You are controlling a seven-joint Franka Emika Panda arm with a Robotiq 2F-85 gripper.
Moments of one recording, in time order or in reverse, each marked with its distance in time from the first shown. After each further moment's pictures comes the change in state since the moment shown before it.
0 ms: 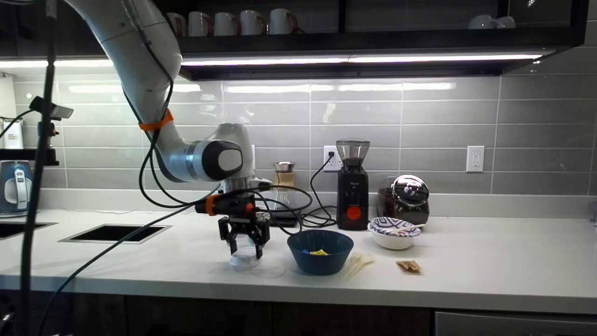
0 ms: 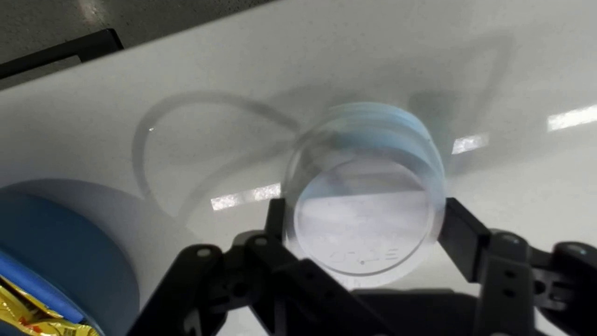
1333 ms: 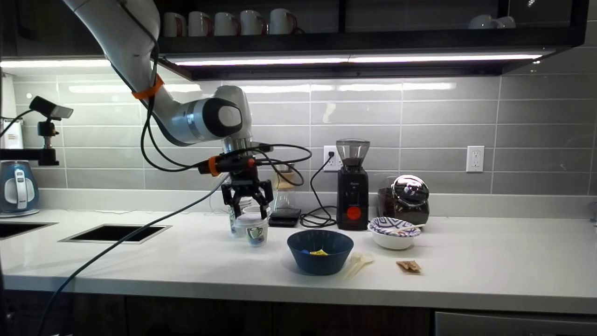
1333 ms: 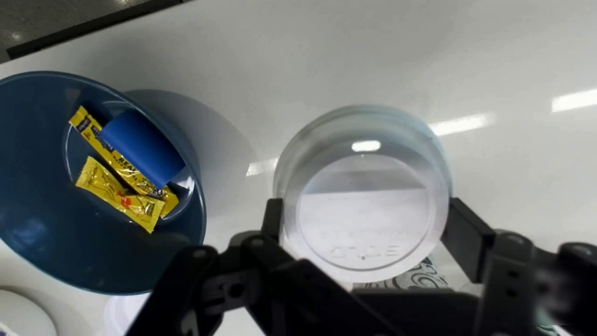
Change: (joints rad) arm 0.003 -0.145 0.034 0.108 0.000 -0.222 0.000
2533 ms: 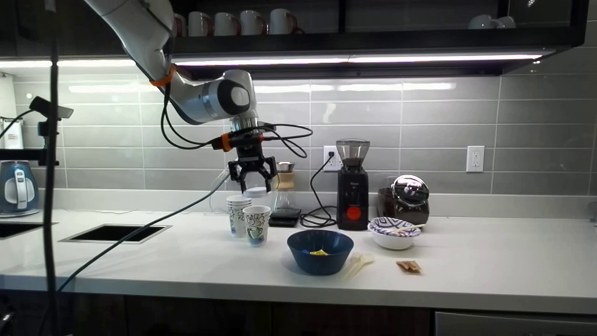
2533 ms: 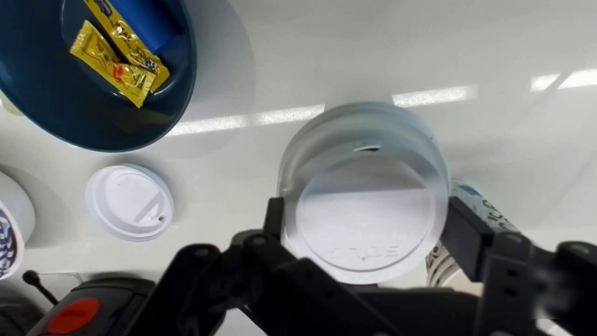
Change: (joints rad) arm 0.026 0.104 0.048 0.288 0.000 -0.169 -0.055
